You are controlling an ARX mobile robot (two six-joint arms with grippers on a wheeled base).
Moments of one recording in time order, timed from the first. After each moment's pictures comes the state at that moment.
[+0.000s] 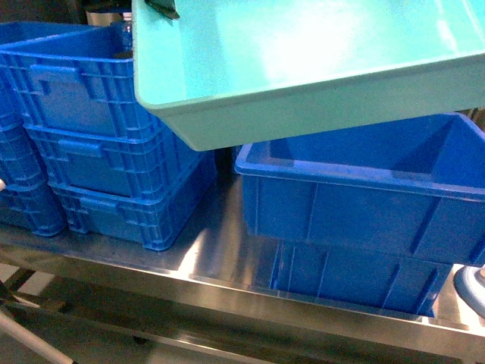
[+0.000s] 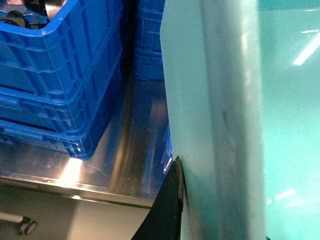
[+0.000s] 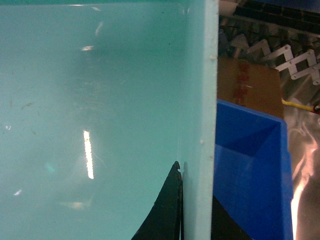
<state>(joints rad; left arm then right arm) -0.35 1.66 1.35 -0.14 -0.21 -0.28 0.01 1.49 1.07 0.17 -0.14 -0.10</state>
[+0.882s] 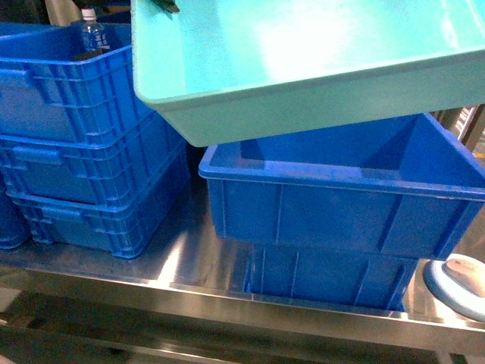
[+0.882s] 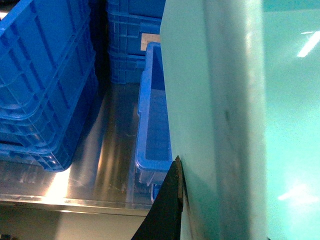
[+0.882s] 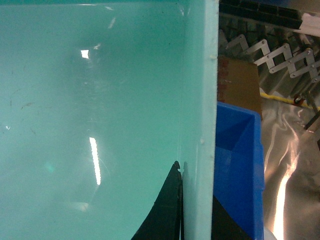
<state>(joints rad) -0.36 1.65 1.35 -0.14 -0.21 -0.28 0.01 1.48 1.07 0.18 -0.13 -0.10</state>
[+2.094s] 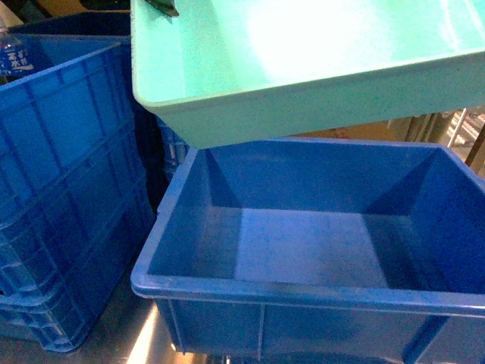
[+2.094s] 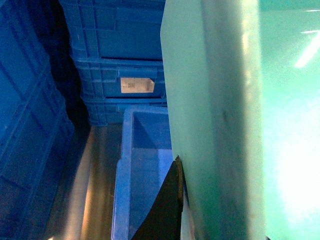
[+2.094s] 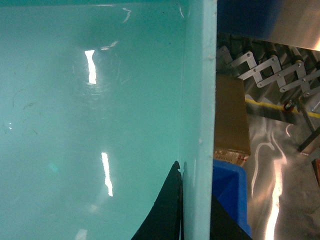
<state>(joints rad) -0.35 1.66 1.35 -0.14 -0.21 -0.28 0.01 1.48 1.07 0.17 -0.14 -0.10</state>
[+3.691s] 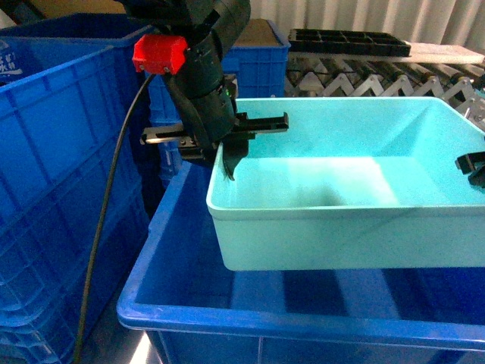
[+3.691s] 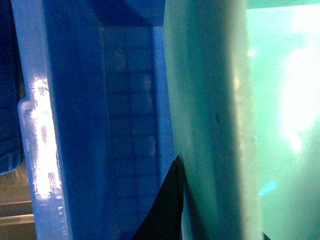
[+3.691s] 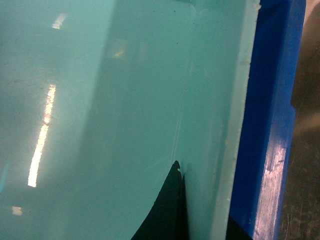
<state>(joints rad) -0.38 2.35 2.00 -0.78 -0.04 -0.31 -0.06 1.89 1.22 -0.19 -0.09 -0.21</state>
